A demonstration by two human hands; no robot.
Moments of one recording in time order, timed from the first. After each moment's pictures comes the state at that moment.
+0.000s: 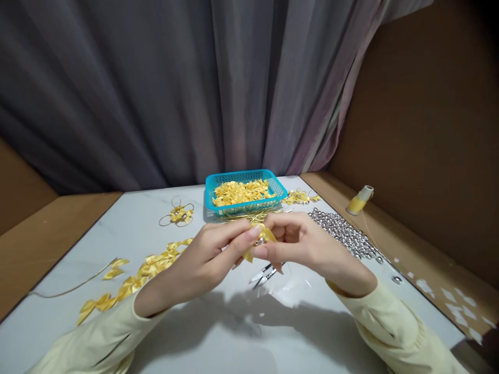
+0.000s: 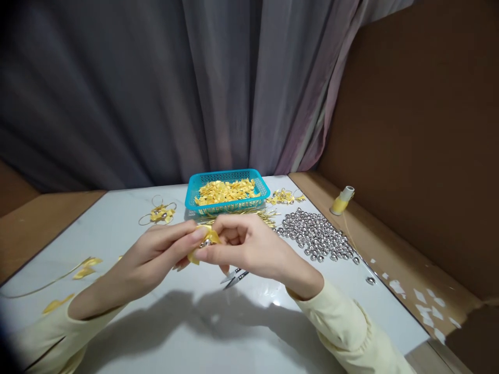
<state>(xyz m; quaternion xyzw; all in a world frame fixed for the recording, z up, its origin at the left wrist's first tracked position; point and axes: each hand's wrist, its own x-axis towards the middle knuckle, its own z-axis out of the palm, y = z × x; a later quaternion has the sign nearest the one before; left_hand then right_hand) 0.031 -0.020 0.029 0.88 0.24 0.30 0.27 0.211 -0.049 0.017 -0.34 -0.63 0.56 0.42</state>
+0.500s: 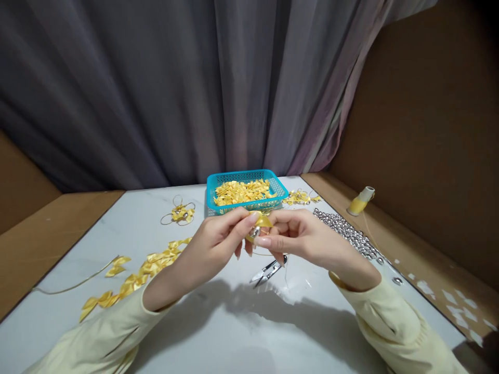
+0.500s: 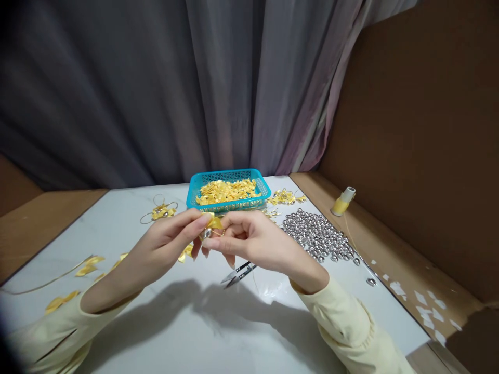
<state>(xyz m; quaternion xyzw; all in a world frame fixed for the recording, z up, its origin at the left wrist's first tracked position) 0.035 -0.013 0.021 0.83 0.30 0.33 0.33 0.218 -0.043 0.015 -0.36 -0.67 0.53 0.38</state>
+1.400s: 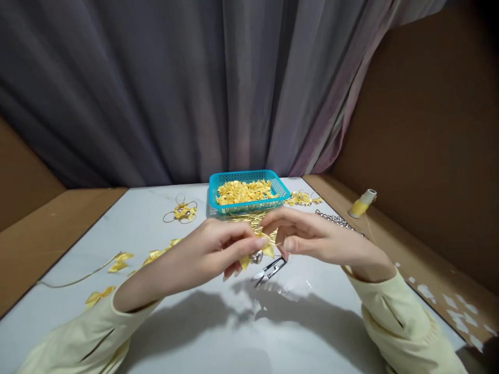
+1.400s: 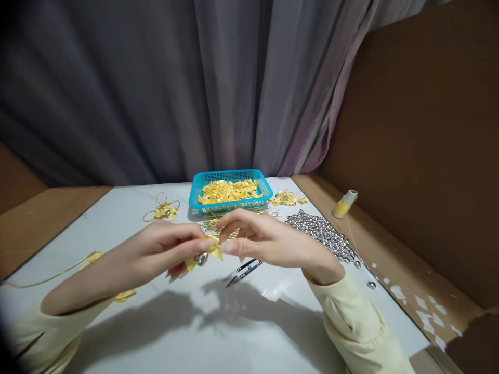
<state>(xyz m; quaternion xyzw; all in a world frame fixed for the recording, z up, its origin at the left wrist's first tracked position) 0.018 -0.021 0.044 0.86 0.30 0.17 0.38 0.233 -0.043 0.023 -0.32 -0.74 0.51 0.31</state>
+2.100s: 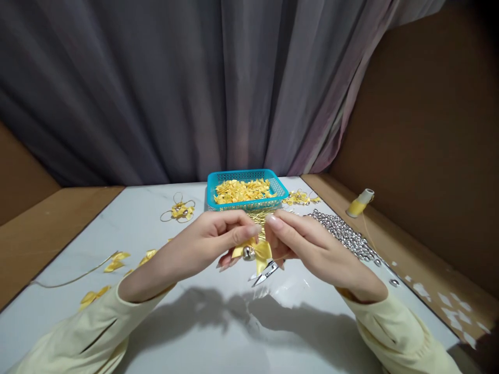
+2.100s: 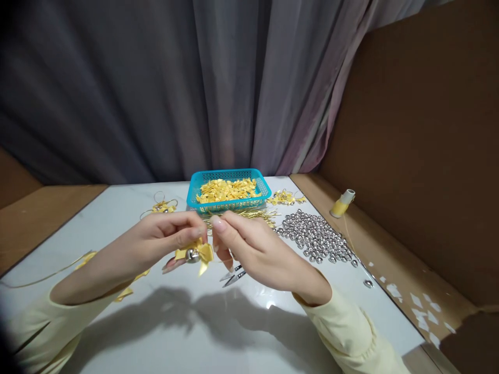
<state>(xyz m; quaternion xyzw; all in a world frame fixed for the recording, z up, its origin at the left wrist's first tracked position) 0.023 -0.015 0.041 0.76 0.33 0.22 0.51 0.212 -0.059 0.022 -0.36 -0.73 0.43 0.40</state>
